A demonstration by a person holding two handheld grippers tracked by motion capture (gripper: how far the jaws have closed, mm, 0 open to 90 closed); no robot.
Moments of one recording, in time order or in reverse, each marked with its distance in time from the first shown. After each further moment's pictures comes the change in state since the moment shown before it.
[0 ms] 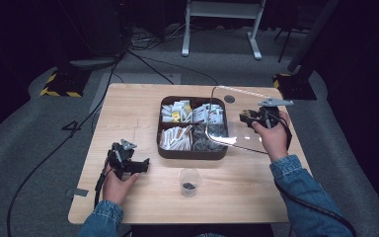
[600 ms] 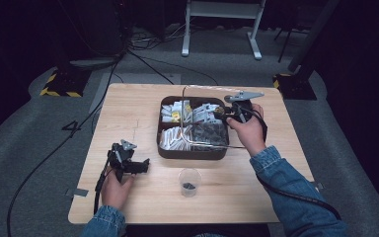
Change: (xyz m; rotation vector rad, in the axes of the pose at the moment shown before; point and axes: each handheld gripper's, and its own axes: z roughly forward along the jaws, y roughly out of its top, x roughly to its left) left arm -0.001 -0.001 -0.001 0.000 0.001 -0.003; right arm 0.060 0.039 0.036 0.020 0.137 -0.090
